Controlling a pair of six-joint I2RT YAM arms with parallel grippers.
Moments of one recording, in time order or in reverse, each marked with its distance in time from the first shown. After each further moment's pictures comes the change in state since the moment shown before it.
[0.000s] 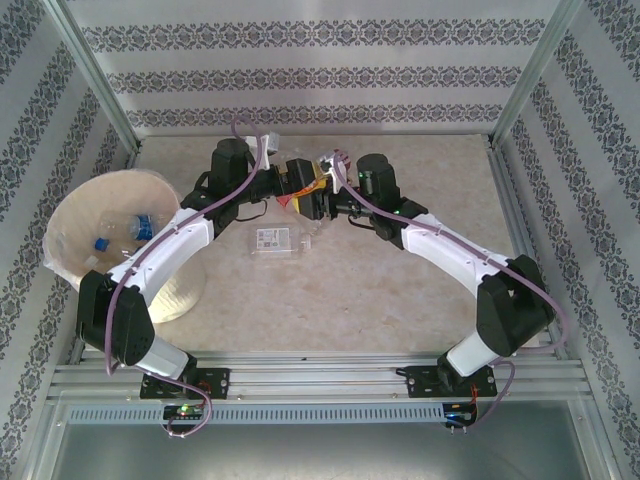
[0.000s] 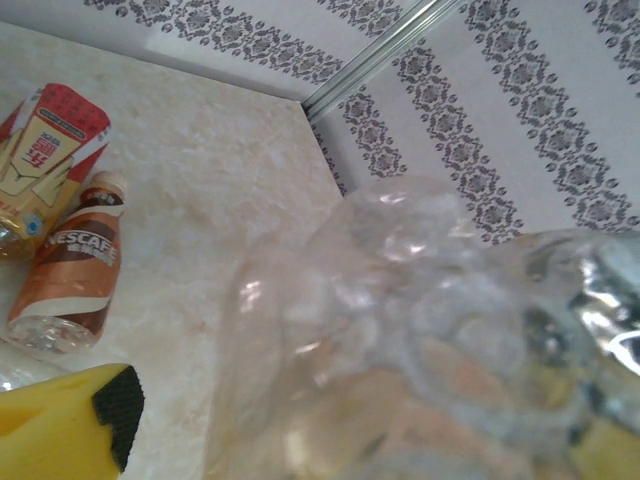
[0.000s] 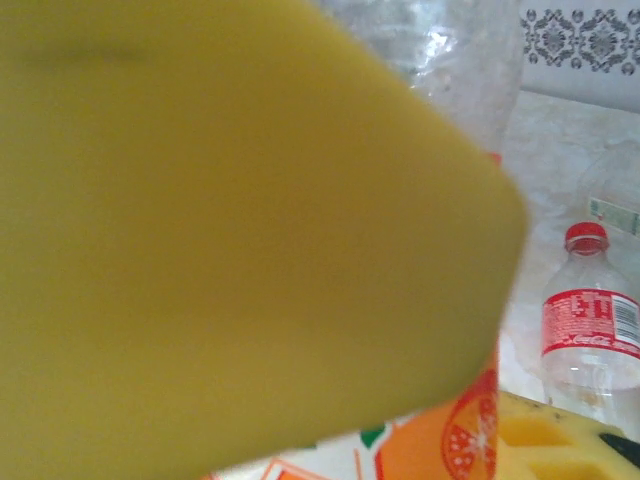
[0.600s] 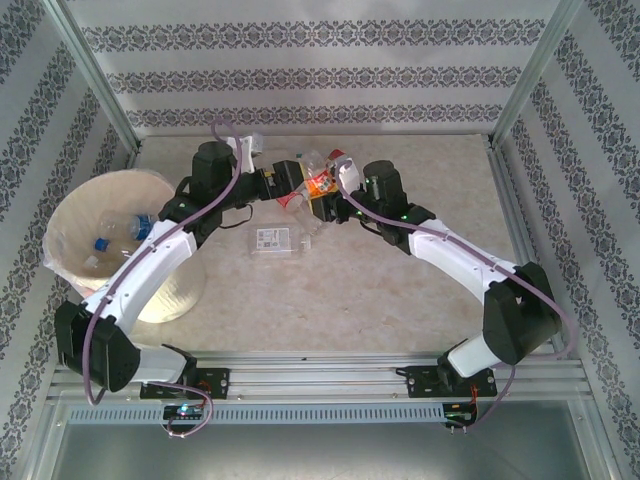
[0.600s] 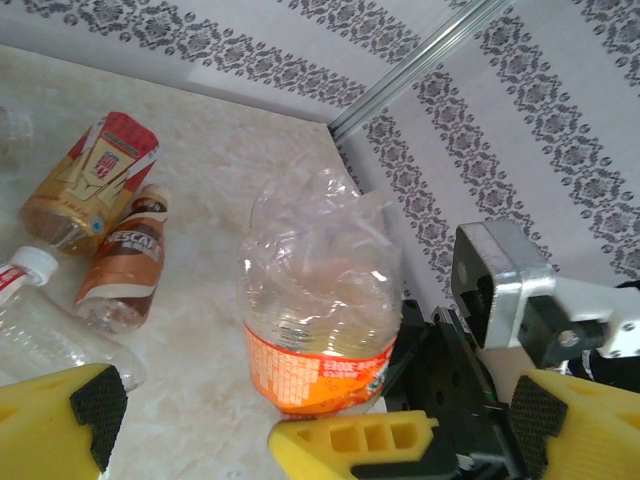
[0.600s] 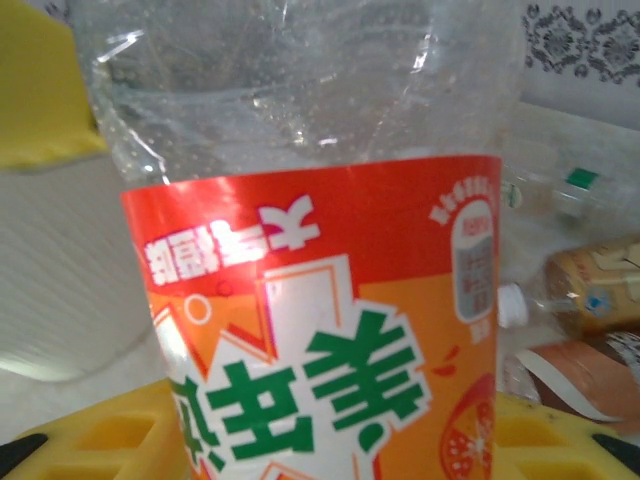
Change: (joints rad) left arm 0.012 -0.142 -0.023 -0.127 -0.085 0.042; right arm -0.020 -0.055 -0.065 -0.059 0.189 -0.095
